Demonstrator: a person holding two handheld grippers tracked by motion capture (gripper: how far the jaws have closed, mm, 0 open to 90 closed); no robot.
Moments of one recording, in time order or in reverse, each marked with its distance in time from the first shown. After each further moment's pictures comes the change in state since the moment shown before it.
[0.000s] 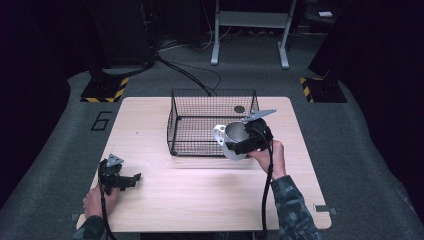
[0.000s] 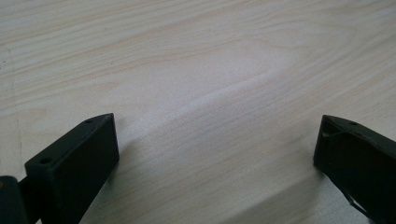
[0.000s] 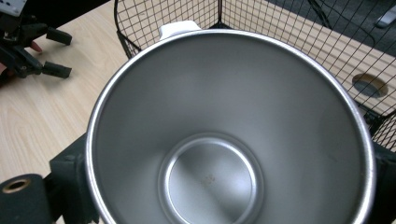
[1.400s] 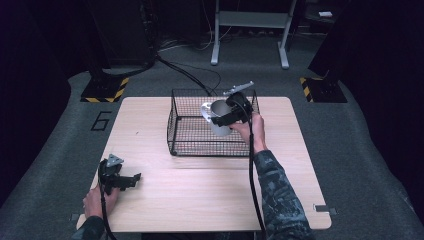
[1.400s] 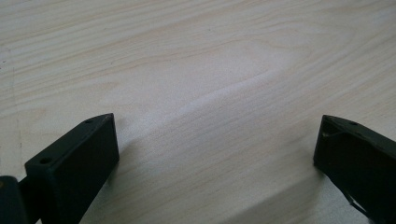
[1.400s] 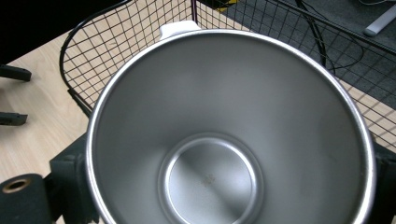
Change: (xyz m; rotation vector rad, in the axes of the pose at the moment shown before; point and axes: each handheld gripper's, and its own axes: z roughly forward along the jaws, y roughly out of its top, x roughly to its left) left arm 0.000 0.000 0.000 -0.001 -0.002 0.001; right arm -0.030 0.072 0.064 0.018 -0.027 -0.013
